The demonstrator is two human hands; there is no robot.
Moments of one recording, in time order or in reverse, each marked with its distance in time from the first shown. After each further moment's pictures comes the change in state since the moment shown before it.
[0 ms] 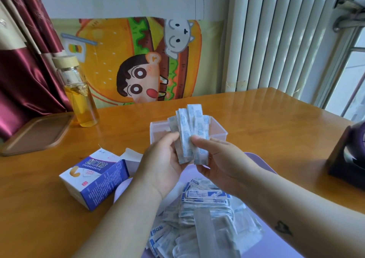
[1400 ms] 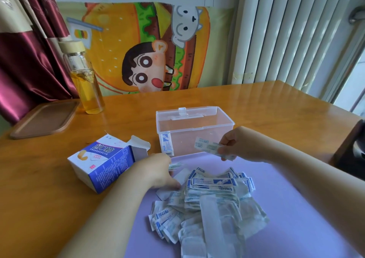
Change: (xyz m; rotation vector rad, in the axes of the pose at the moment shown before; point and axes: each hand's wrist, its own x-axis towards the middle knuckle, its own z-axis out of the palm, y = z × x) left_hand 0.023 -0.018 -0.075 1.870 -0.109 -0.257; right_hand 0.031 -0.017 -0.060 -1.436 -0.028 -0.131
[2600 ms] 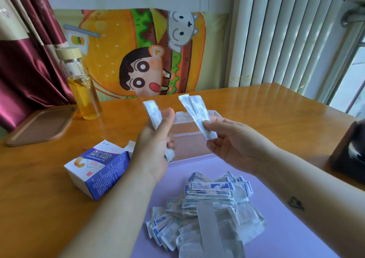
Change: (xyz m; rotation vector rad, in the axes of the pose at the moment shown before) left_hand -0.023 0.047 -0.034 -1.720 0.510 0.234; right_hand -0.020 -0.050 0.001 1.541 0.013 0.059
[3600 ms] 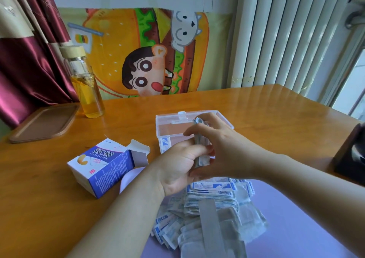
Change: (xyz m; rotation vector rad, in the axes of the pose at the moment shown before) left_hand -0.025 -0.005 0.011 0.106 -0.553 -0.396; right_hand -0.002 0.006 -0.006 -1.653 -0.251 -0.641
